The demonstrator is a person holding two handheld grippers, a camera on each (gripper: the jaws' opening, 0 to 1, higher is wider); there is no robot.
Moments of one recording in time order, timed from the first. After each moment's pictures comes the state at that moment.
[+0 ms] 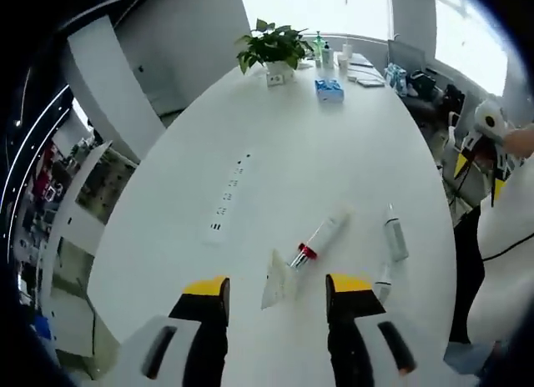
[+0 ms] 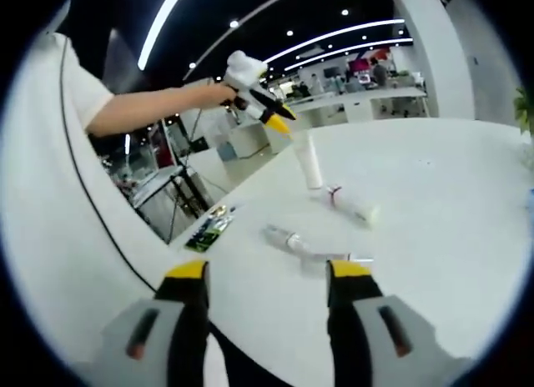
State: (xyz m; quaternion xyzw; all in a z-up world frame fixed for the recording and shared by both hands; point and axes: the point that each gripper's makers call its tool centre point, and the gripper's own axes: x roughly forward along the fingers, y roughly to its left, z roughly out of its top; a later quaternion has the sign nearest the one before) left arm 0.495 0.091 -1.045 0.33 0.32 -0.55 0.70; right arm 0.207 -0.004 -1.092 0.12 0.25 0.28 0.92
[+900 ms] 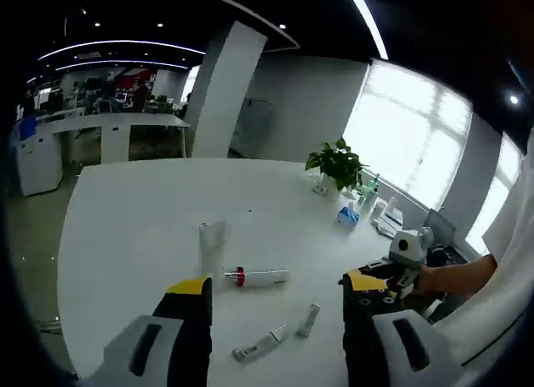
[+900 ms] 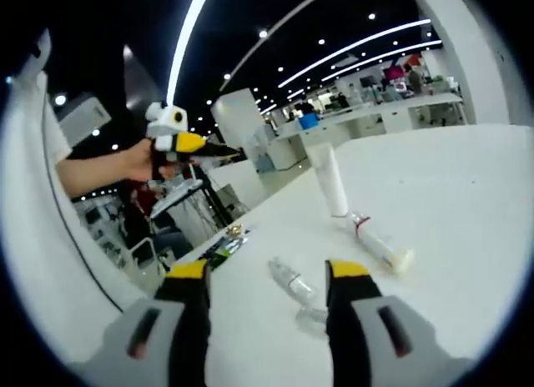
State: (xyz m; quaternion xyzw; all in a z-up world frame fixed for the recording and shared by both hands) left arm 0.373 0.146 -1.024 -0.06 0.31 -0.49 0.82; right arm 0.290 0.014 -1.106 0.13 0.20 0.38 0.89
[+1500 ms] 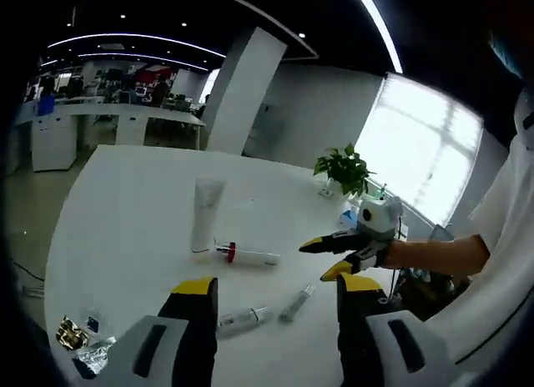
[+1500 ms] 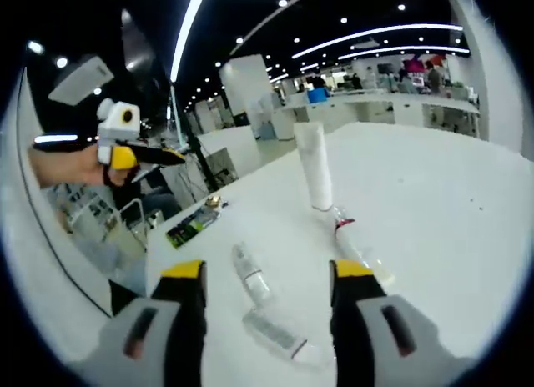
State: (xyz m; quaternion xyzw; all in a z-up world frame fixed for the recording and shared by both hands) left arm 0.322 0.151 -1.062 -0.10 0.30 -0.45 0.83; right arm 0.350 -0.002 -1.137 0.05 0.27 0.39 0.88
